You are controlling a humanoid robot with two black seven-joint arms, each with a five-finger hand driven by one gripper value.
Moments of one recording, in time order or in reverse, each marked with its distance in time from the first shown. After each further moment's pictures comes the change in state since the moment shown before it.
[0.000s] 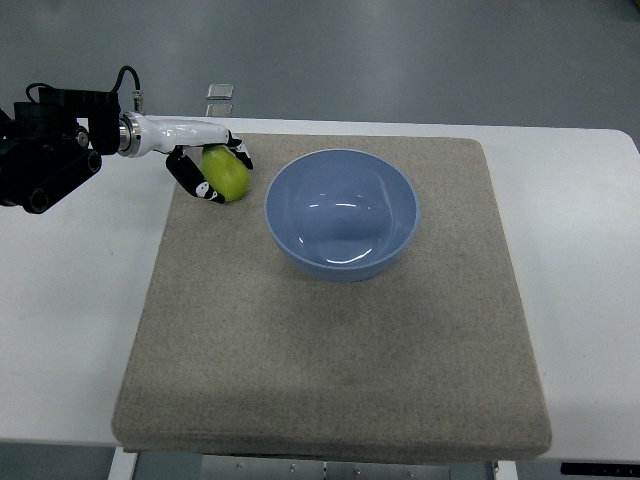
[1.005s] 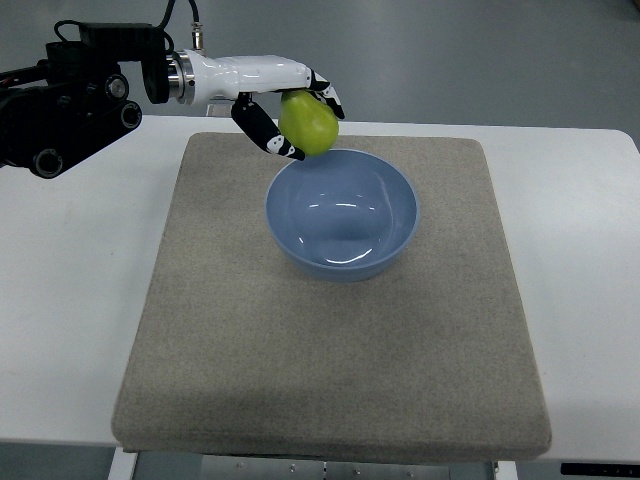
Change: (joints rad) left arm -0.112 0.029 -0.104 -0.337 0.000 0.050 -0.007; right arm 0.000 0.000 0.000 0.000 0.000 0.000 0.000
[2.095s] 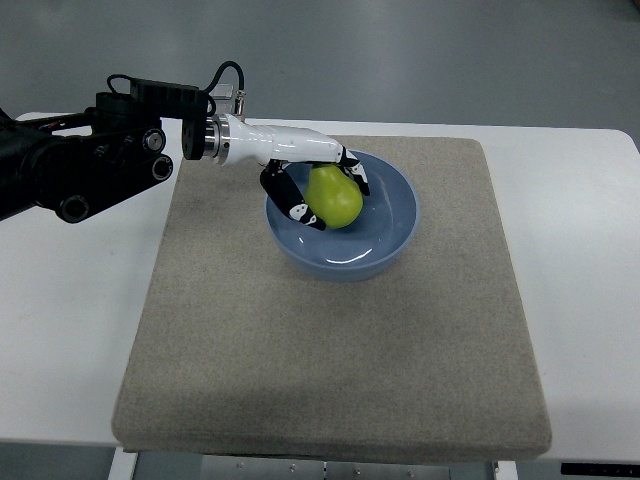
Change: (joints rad) left arm 0.080 -0.044 0.028 -0.071 0.016 -0.057 0.014; right arm 0.000 0.000 0.000 0.000 0.000 0.000 0.000
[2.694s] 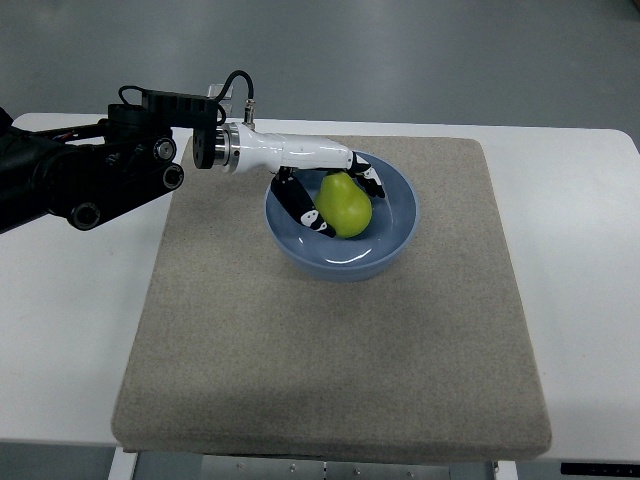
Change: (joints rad) left arm 0.014 -0.026 -0.006 0.003 -0.021 0.014 -0.001; right arm 0.000 0.000 0.000 0.001 0.000 0.000 0.000
